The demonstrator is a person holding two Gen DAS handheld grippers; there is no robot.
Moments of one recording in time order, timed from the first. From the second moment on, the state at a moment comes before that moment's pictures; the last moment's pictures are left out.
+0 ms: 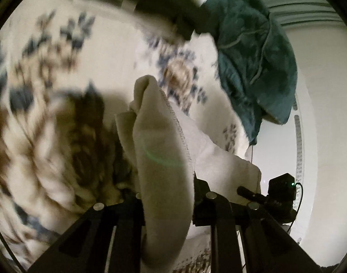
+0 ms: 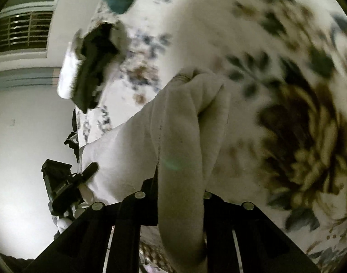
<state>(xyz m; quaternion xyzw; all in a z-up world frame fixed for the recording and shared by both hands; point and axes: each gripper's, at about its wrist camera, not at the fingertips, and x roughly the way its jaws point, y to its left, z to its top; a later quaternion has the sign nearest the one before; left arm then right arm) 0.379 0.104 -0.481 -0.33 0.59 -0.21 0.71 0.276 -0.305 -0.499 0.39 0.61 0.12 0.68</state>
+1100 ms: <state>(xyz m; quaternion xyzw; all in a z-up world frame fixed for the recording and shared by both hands) 0.729 0.297 -0.389 -0.22 0.57 -0.06 0.79 0.739 -0.062 -0.383 0.24 0.59 0.13 0.76</state>
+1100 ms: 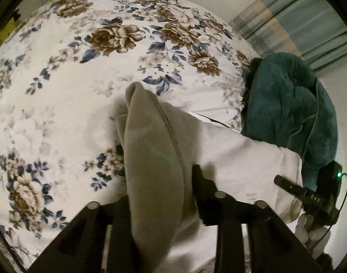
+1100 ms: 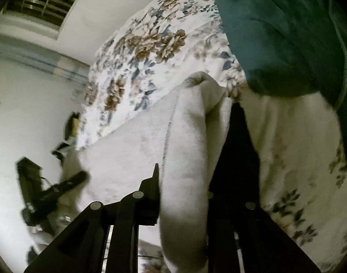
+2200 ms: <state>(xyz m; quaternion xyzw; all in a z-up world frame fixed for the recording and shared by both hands) 0.504 0.188 -0.215 -0.04 0.46 0.05 0.88 0.479 -0.022 -0.173 -0.05 0.46 -0.05 0.89</state>
